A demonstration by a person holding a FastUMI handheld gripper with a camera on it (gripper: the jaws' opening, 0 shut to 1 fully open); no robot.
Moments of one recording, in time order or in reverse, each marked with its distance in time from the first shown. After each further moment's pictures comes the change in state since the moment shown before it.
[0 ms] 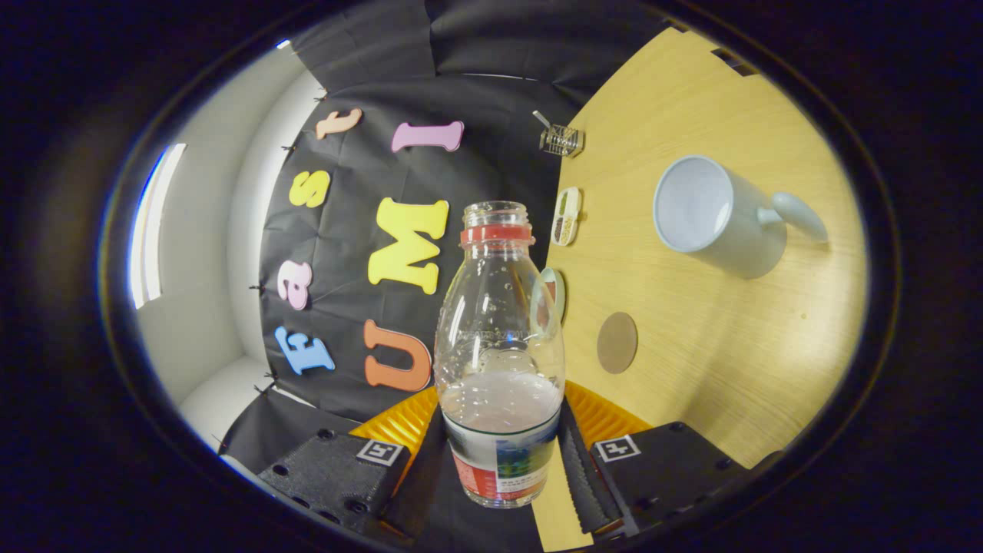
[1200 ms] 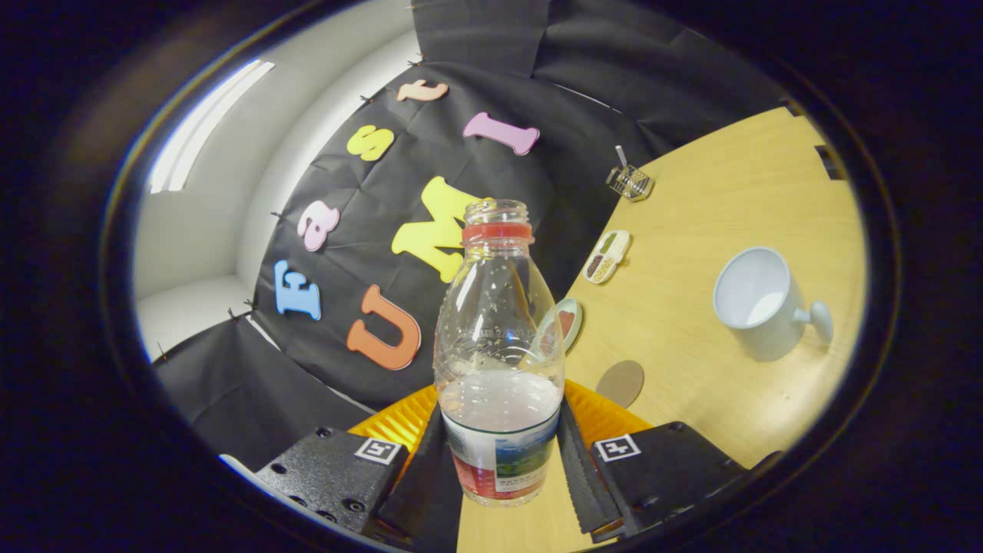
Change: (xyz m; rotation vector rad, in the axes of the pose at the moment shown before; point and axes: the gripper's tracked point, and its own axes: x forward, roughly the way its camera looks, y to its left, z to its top) arm -0.003 0.029 -0.002 -0.342 -0.031 0.016
